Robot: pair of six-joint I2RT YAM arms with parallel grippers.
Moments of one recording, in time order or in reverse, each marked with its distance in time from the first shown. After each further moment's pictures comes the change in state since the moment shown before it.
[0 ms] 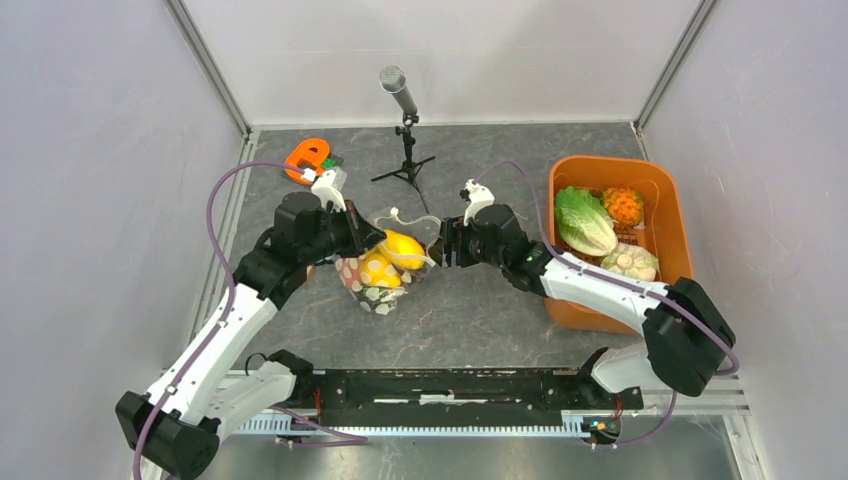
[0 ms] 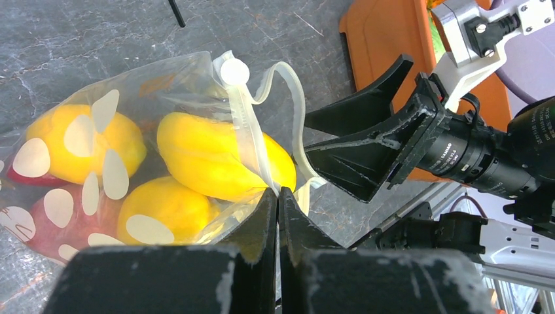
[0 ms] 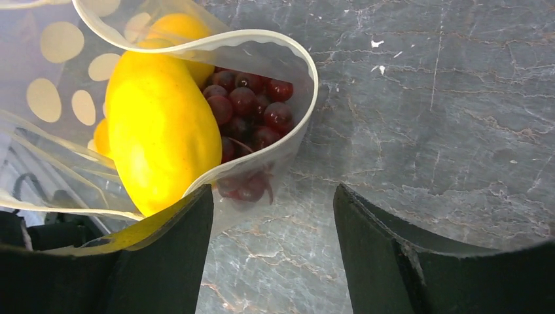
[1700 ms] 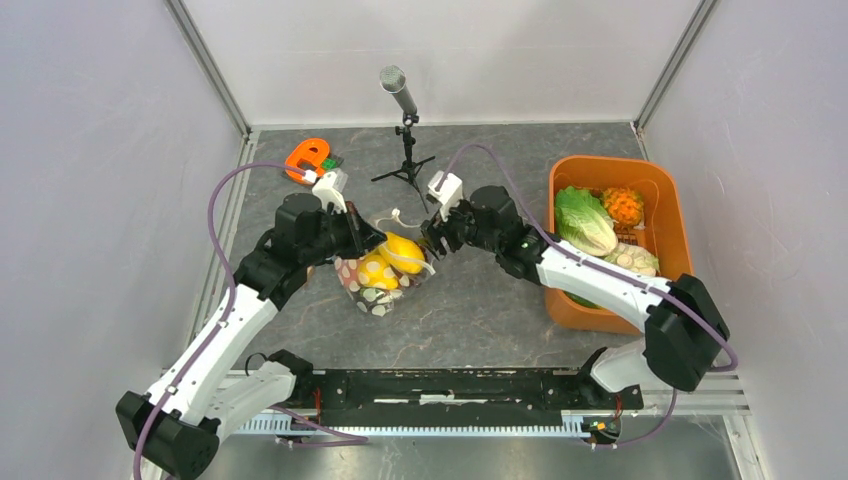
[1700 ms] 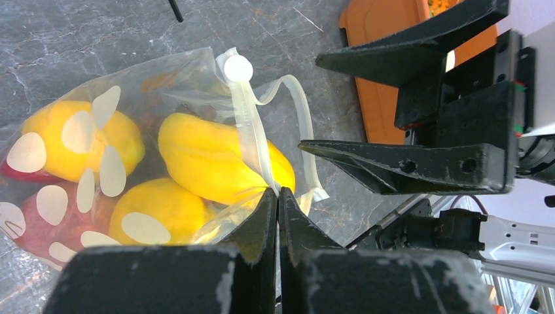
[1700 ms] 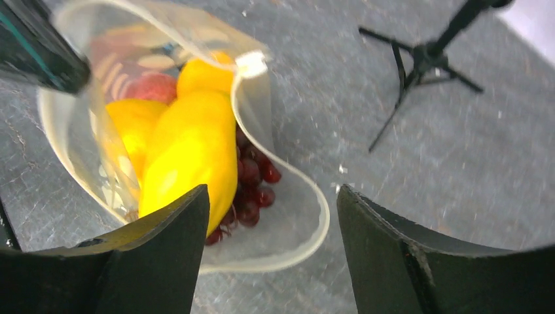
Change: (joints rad) left arm 0.000 -0.006 -0.011 0.000 0.005 0.000; right arm 0.013 0.021 0.130 0.026 -0.110 -0.583
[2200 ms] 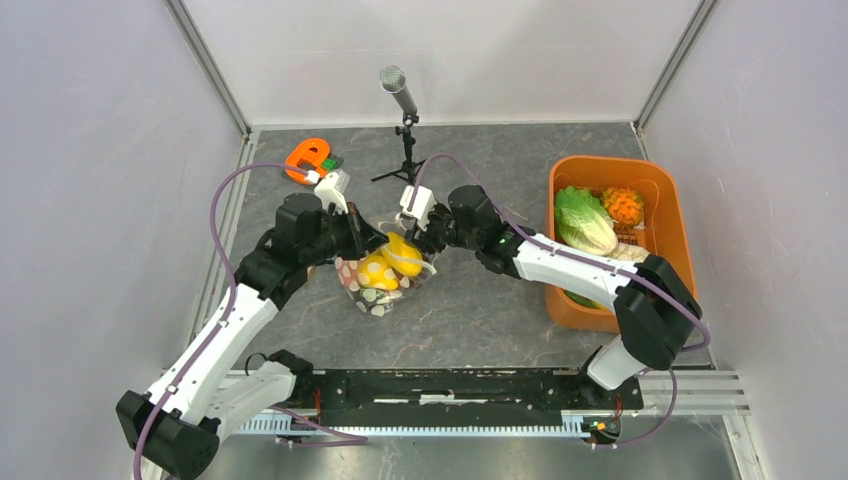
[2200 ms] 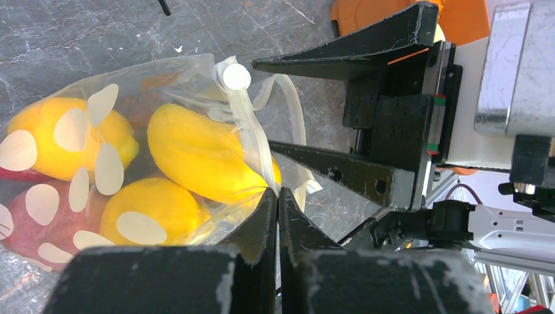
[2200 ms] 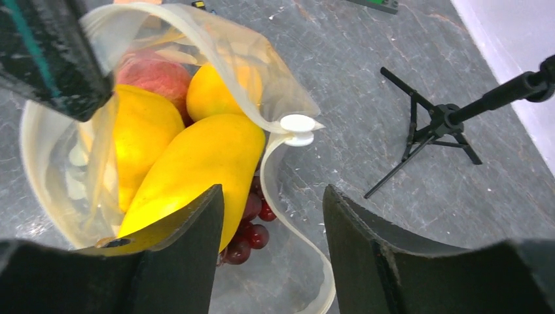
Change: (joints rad) left arm 0.000 0.005 0.000 0.000 0.033 0.000; right arm 0.037 0.159 0.101 0.042 -0.117 -0.276
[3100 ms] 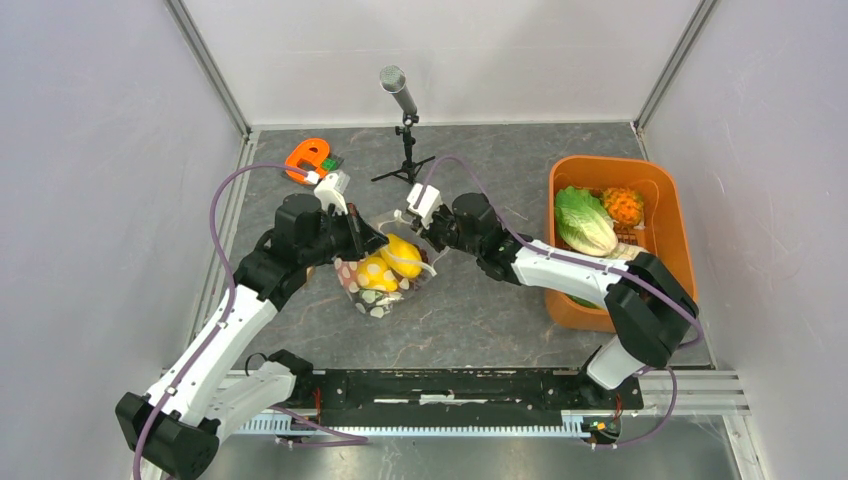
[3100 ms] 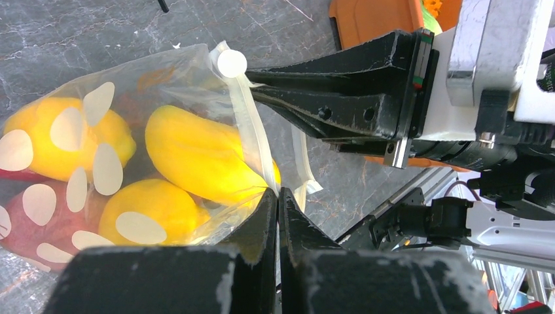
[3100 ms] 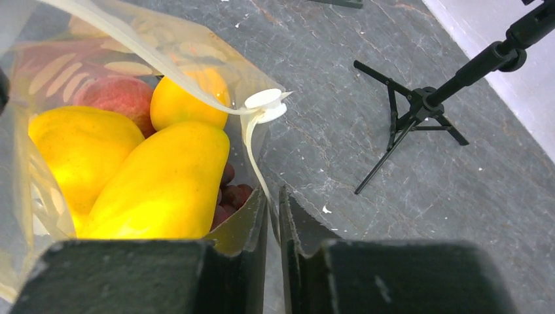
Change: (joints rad) left arm 0.000 -0.007 0.000 -0.009 0.010 0.000; right arm -0.002 0.020 -0.085 0.183 0.100 0.065
